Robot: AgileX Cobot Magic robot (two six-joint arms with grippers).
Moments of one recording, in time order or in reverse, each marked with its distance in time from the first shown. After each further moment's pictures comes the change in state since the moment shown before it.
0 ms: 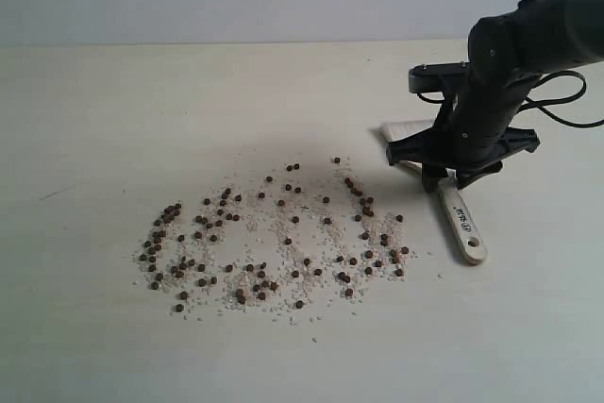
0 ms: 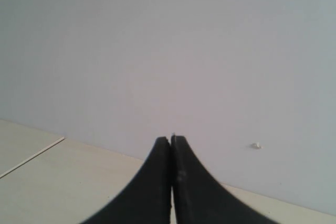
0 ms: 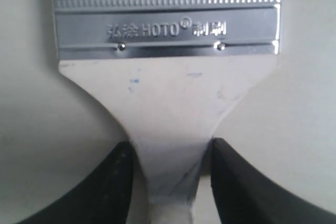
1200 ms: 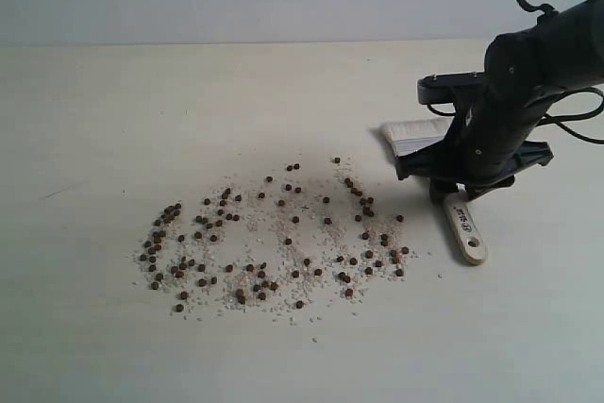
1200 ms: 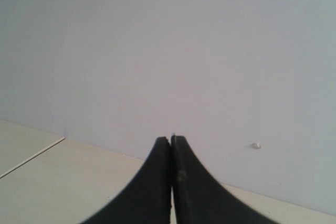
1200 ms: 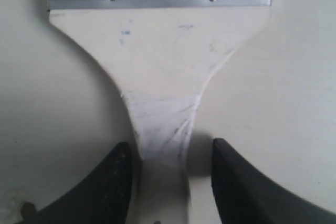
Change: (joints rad) left arm 0.000 0.000 0.000 0.000 0.000 0.000; right arm 0.000 -0.073 0.120 -0.002 -0.095 -0.006
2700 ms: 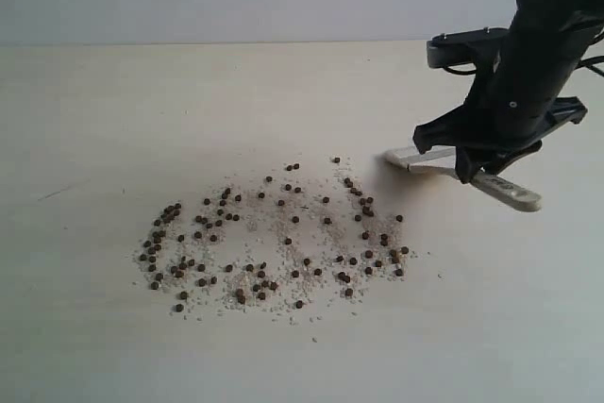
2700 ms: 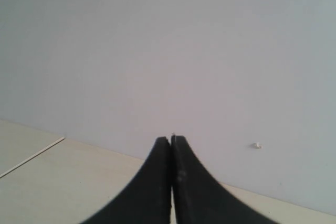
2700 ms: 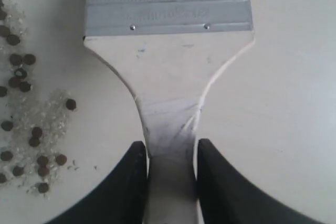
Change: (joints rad) left arm 0.000 0.000 0.000 0.000 0.000 0.000; right arm 0.000 -0.178 -0.083 0.045 0.336 -0.158
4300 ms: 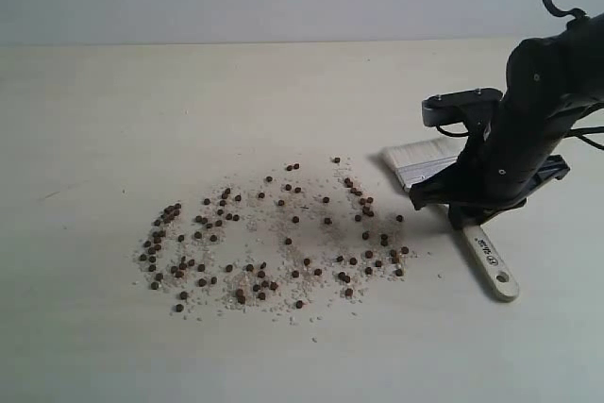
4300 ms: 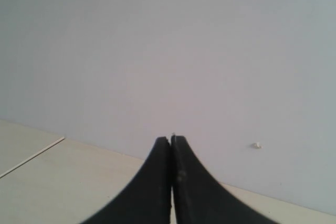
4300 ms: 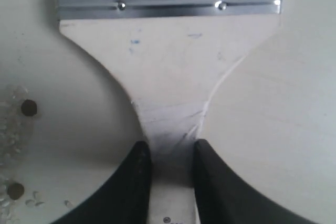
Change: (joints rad) left arm 0.000 0.000 0.000 0.000 0.000 0.000; right arm 0.000 0.091 0.194 0.017 -0.292 -0.026
